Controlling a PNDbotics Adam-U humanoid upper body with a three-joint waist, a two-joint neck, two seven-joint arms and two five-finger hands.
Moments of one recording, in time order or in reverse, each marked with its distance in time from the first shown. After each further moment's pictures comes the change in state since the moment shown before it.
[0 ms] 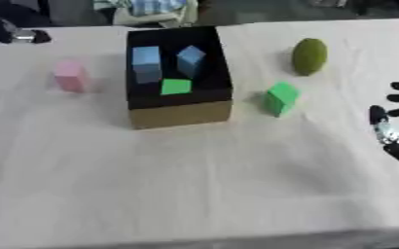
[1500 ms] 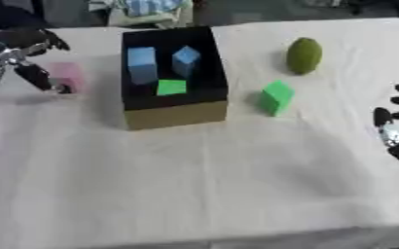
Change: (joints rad) left arm -0.169 -0.196 -0.009 0.409 -0.453 -0.117 0.060; right arm -0.001 0.000 0.004 0.007 -0.017 -0.007 0.008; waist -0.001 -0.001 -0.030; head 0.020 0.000
